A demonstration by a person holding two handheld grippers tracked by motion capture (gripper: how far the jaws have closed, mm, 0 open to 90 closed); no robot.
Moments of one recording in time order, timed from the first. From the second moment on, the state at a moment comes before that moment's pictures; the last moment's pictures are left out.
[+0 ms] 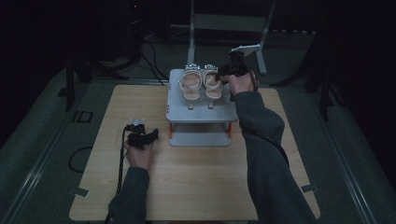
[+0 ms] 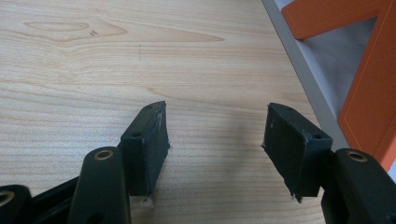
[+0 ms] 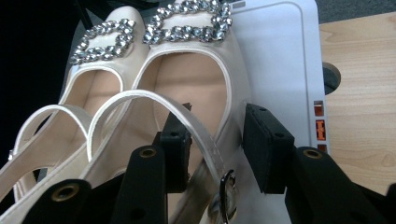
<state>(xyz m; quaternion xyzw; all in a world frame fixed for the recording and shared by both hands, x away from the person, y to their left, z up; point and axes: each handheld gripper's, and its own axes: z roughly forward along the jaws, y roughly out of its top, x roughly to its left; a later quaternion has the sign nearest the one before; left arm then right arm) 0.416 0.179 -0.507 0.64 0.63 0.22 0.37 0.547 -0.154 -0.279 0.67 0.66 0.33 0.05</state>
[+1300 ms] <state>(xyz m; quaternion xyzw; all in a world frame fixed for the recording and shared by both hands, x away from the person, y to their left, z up) 0.416 0.179 -0.506 0.64 0.63 0.22 0.37 0.528 -0.176 -0.243 0.63 0.66 0.40 0.07</state>
